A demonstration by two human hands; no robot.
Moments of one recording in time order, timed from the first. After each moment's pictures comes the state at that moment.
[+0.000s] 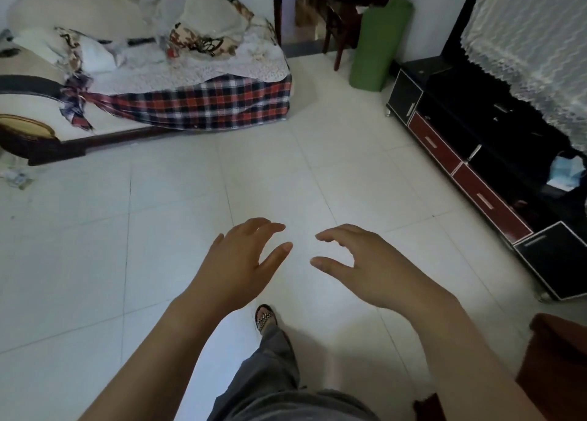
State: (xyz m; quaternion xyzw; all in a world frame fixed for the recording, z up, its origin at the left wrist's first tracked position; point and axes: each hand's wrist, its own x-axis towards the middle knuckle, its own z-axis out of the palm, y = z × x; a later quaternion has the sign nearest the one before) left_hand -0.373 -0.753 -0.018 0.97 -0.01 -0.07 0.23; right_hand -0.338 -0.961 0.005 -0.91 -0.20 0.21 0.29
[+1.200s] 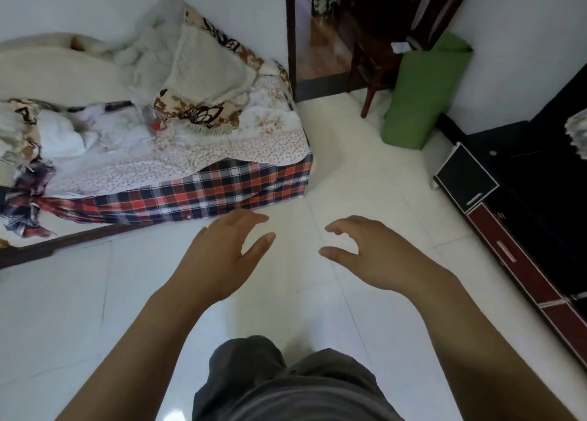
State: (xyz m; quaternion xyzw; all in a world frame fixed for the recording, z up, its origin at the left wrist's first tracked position) left_hand 0.383 -0.531 0.016 0.97 0.02 -0.07 0.22; right_hand 0.441 -0.759 0.013 -0.92 -0.22 0.21 0.26
